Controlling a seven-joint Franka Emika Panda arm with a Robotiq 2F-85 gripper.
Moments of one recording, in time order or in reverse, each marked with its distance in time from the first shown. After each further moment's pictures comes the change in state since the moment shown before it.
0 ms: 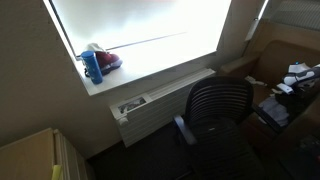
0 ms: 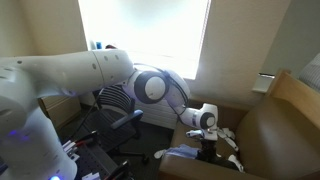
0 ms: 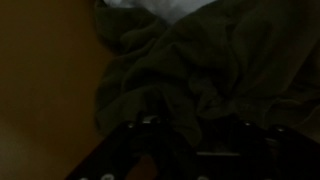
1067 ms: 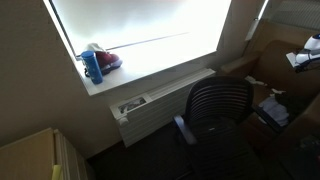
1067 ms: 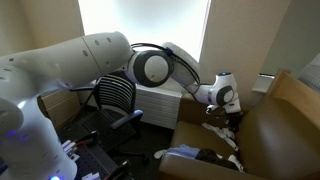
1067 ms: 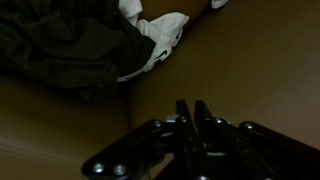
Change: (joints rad) arm -0.040 -0.203 -0.003 0.033 0.027 0.321 0.001
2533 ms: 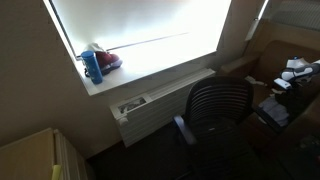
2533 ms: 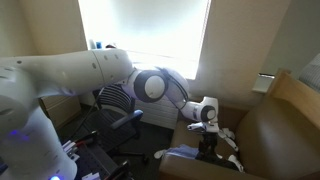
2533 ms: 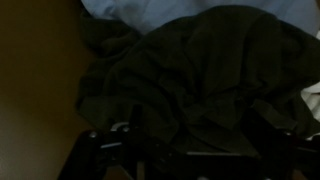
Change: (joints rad) arm 0.057 0.199 0.006 0.040 0.001 -0.343 -0.066
